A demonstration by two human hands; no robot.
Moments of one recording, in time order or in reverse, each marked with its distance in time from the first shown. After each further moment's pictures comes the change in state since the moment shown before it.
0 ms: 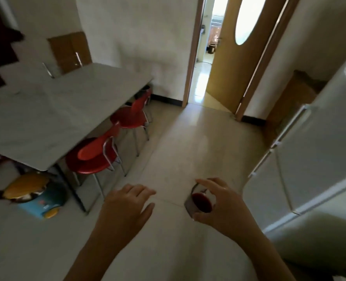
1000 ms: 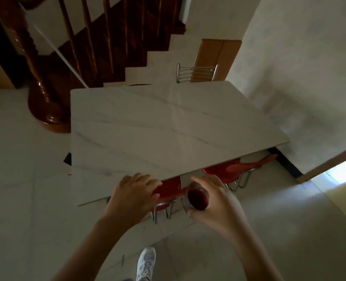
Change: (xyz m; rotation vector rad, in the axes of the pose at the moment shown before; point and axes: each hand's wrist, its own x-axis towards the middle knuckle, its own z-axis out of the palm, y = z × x) left_hand 0.283 -0.367 0.062 0.146 0.130 -0.713; right_hand 0.587 -0.141 0.139 -0.107 -0.429 -0.663
